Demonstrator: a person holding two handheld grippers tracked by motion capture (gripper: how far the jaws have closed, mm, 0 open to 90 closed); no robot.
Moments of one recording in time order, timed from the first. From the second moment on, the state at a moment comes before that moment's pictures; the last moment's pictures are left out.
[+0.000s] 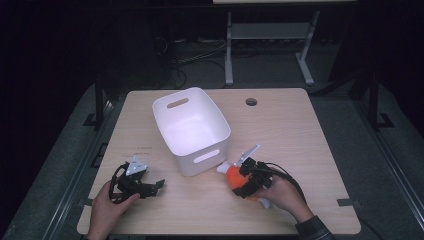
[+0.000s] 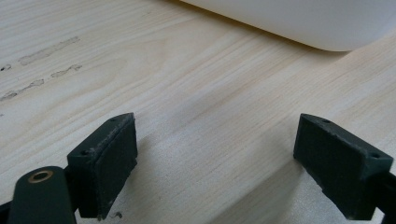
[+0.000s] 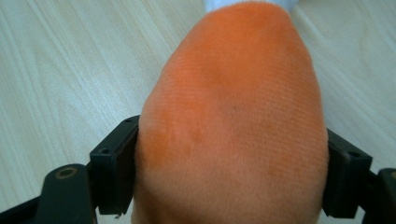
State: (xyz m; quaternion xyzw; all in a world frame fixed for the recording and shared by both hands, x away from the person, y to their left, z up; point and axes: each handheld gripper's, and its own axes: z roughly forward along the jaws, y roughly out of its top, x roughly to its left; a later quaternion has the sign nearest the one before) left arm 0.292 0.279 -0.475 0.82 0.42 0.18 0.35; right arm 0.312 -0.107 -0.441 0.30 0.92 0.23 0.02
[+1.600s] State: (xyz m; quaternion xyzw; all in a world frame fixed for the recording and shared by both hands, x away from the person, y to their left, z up) left arm 0.292 0.279 -0.475 0.82 0.42 0.18 0.35; right arm 0.340 -0.156 -0.394 0.36 0.89 0.27 0.07
